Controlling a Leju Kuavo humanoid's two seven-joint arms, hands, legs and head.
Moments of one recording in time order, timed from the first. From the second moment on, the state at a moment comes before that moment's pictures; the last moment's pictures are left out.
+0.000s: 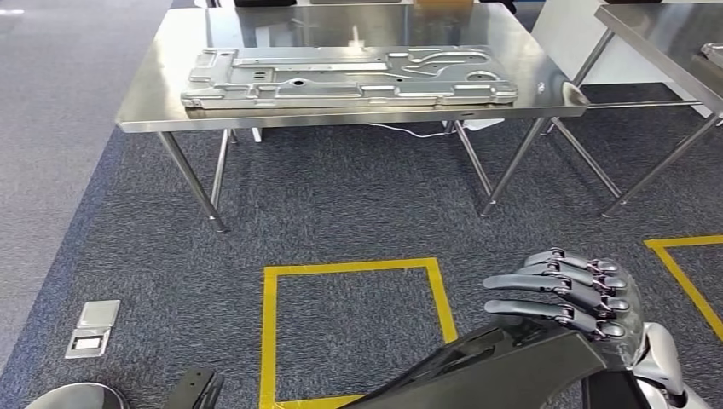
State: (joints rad) left arm -0.13 -0.08 0.19 -0.22 -0.41 0.07 -0.40; right arm -0.05 -0.43 0.38 -2.16 0.58 -0.45 -0.65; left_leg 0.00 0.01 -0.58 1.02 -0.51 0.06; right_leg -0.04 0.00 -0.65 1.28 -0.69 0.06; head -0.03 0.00
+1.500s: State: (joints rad) left arm -0.13 -0.08 0.19 -0.22 -0.42 0.07 -0.40; right arm -0.04 -0.42 0.37 -2.17 0.59 -0.46 -0.66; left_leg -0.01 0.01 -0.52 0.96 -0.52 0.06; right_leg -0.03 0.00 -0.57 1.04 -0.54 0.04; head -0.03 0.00
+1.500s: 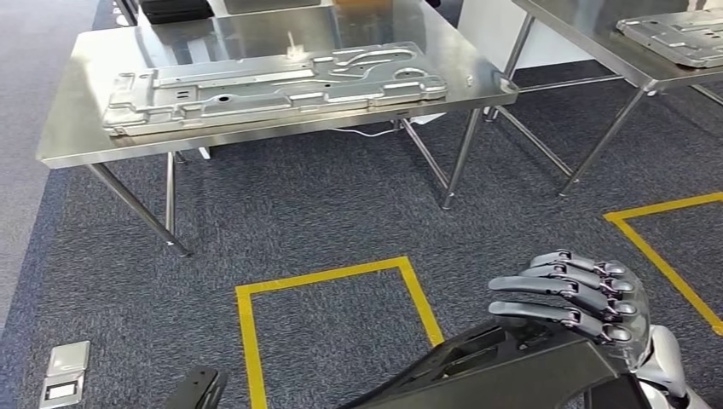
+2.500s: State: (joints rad) left arm -0.11 -0.05 0.20 -0.22 -0.42 0.08 -0.41; right arm -0.03 -0.41 0.37 -2.16 0.60 -0.48 -0.66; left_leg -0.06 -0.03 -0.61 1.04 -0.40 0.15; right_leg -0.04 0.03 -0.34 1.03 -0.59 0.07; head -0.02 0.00
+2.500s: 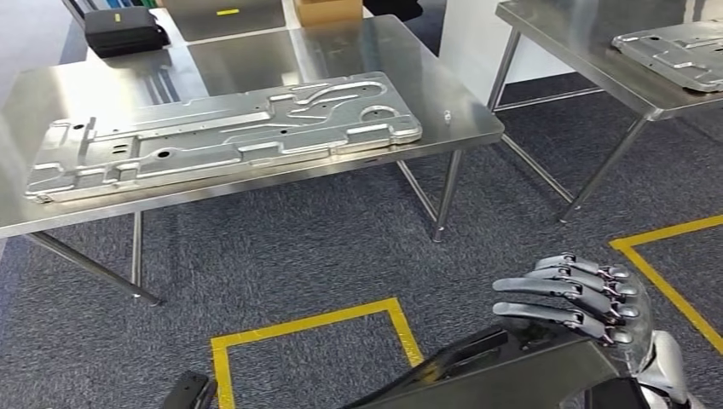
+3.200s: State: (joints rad) left arm -0.10 -0.06 0.22 -0.22 -0.41 0.08 -0.43; right arm 0.07 -0.41 0.32 -2.21 0.61 -0.55 -0.67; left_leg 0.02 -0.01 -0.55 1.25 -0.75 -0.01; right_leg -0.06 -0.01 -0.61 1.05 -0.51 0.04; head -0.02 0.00
